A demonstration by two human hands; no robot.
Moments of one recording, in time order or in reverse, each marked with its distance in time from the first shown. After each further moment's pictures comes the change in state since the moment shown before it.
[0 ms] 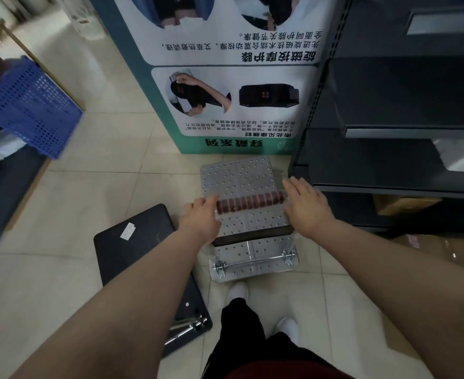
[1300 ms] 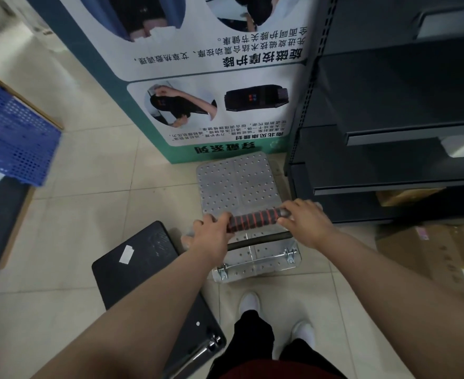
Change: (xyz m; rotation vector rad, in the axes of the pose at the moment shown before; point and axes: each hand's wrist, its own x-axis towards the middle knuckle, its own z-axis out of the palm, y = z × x) left_hand 0.057 0.014 -0.008 0.087 -0.057 0.067; right_hand 0.046 -0.003 -0.007 0.175 -0.075 0.078
